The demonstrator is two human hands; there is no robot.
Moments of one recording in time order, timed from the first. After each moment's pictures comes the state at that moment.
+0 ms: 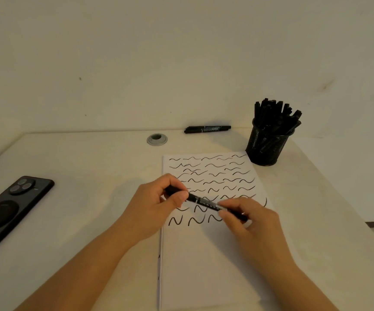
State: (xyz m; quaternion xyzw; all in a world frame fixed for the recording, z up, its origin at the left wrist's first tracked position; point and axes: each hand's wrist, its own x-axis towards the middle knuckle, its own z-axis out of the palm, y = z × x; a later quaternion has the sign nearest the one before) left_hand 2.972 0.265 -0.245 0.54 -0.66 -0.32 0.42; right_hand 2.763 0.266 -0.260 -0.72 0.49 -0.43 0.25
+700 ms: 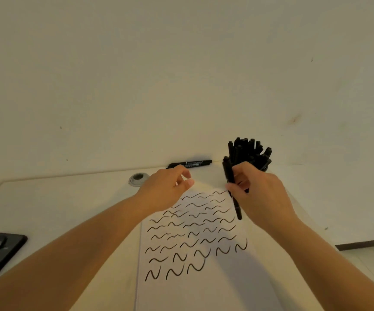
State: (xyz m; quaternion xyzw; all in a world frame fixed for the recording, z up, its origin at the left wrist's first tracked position) left_hand 2.938 0.137 -0.197 0.60 -0.76 -0.14 0.20; right_hand 2.726 0.170 -0.180 -0.75 0.56 -0.35 0.09
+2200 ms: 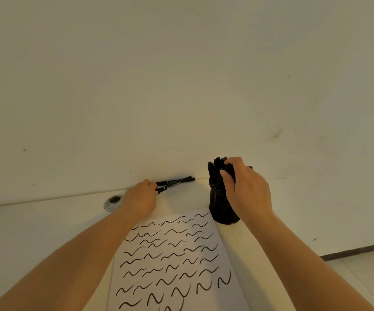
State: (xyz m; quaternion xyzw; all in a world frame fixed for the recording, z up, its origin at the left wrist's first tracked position) left_hand 2.954 0.036 -0.259 0.67 -0.74 0.05 0.08; right_hand 2.706 0.093 -0.188 -0.71 0.56 -0.42 -0.06
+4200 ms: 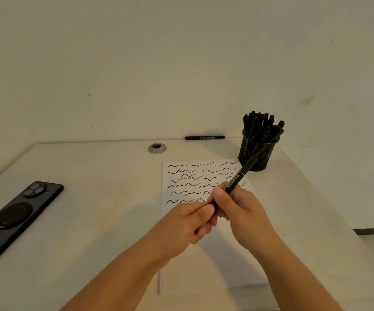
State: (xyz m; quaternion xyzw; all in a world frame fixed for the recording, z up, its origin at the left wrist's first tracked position) left_hand 2.916 0.304 -0.215 0.47 -0.59 -0.54 0.36; right_hand 2.776 0.274 -0.215 -0.66 0.39 -0.45 0.46
